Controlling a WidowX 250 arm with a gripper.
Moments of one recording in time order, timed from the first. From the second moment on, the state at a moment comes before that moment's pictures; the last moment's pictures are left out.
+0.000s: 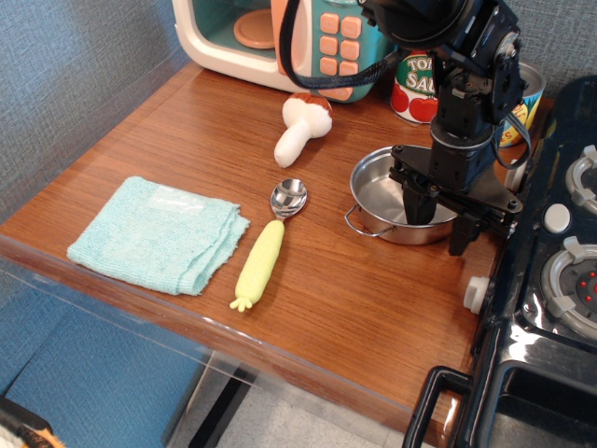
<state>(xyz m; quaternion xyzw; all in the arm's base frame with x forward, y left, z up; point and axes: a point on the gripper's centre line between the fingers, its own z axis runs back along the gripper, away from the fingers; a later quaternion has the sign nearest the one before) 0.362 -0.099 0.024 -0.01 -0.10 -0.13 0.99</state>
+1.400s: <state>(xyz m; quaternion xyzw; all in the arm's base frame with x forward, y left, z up) 0.367 0.035 0.133 -0.03 -0.16 0.04 0.99</state>
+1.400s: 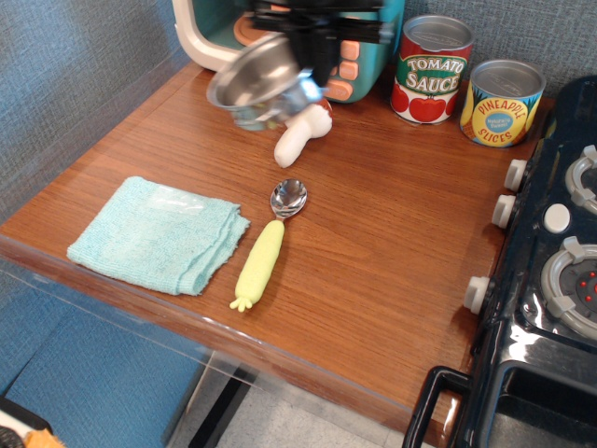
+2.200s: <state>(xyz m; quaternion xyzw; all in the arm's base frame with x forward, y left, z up) 0.403 0.172 0.053 0.02 -0.07 0.10 0.99</state>
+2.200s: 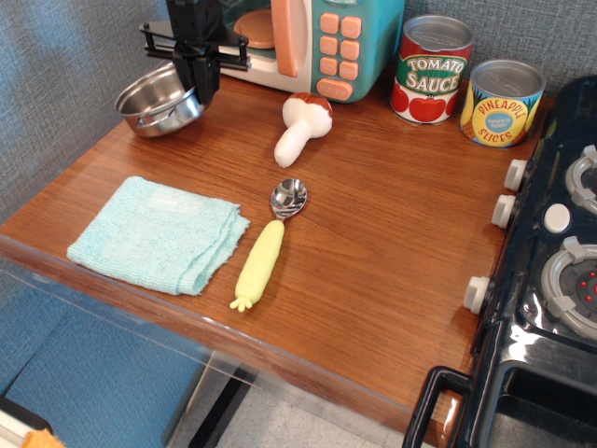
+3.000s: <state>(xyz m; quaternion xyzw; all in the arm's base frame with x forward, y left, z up) 0.389 0.138 0.036 0.01 -0.04 0.07 1.00</state>
